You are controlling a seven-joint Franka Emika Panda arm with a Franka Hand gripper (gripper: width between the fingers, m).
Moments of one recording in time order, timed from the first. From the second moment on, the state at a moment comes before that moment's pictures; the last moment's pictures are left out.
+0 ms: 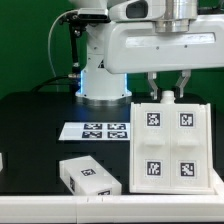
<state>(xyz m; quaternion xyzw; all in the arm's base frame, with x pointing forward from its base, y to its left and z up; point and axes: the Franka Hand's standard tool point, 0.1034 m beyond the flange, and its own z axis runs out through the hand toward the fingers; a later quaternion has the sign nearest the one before) 0.554 0.081 0.142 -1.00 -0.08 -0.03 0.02</state>
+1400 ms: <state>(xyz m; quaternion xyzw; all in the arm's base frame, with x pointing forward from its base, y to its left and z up) 0.601 0.072 0.151 -0.99 -0.12 -0.04 0.01</state>
